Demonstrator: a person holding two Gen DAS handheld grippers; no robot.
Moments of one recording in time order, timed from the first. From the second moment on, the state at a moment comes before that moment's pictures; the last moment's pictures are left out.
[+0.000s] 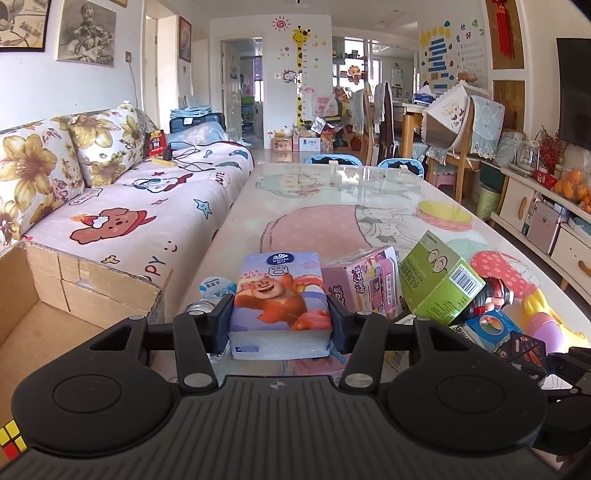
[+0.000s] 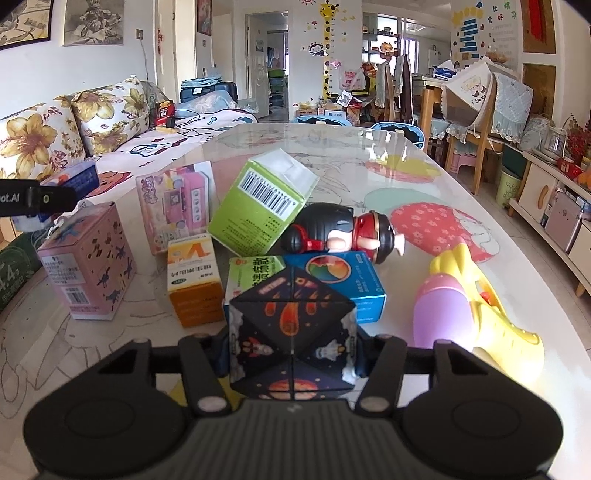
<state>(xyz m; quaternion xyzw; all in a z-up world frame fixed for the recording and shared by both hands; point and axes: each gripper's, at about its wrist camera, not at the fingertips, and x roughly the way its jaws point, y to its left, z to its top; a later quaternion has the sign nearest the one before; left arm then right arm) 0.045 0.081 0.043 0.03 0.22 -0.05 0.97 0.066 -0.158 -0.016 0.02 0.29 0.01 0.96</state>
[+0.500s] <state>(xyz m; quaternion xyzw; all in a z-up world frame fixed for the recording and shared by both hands) 0.006 0.112 0.059 -0.01 0.20 -0.02 0.98 0.028 -0.113 0.019 -0.02 0.24 0.04 0.97</state>
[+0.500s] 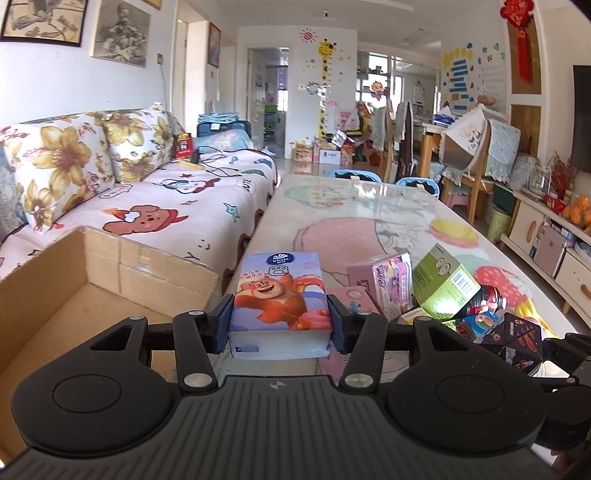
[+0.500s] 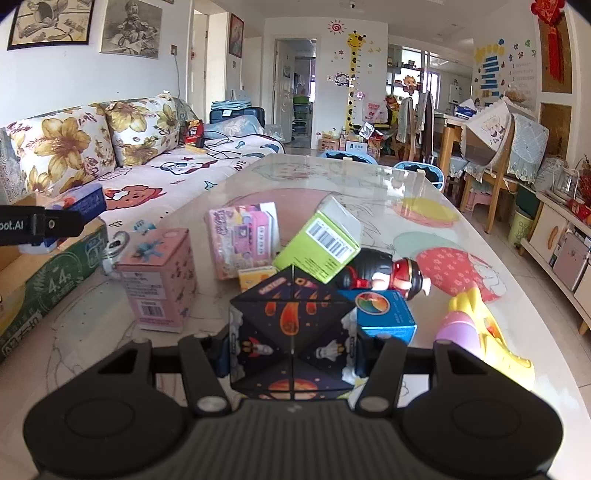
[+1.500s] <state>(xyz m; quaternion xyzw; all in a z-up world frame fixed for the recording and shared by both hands) -0.030 0.244 0.080 -0.06 0.19 0.13 0.97 0.003 0.061 0.109 -0.06 0.18 0.27 0.95</state>
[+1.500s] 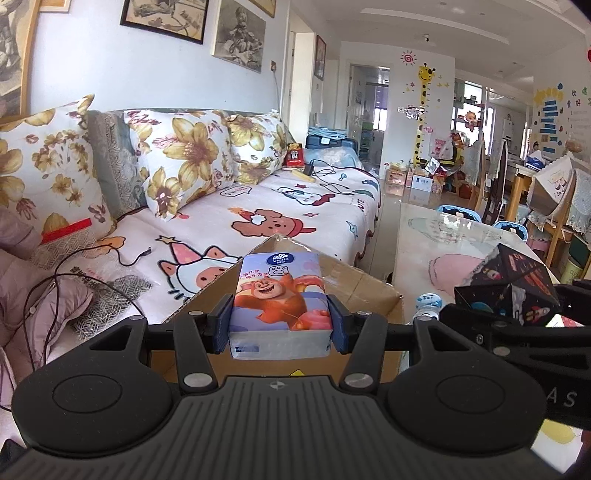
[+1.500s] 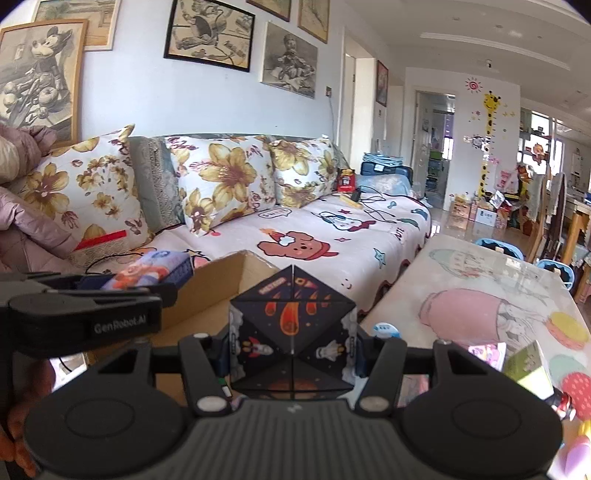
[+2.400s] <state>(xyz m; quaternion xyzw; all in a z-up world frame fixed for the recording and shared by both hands) -0.018 0.283 0.053 -0.14 0.24 0.17 0.95 0.094 0.142 0.056 -0.09 0.26 0.27 0.92</state>
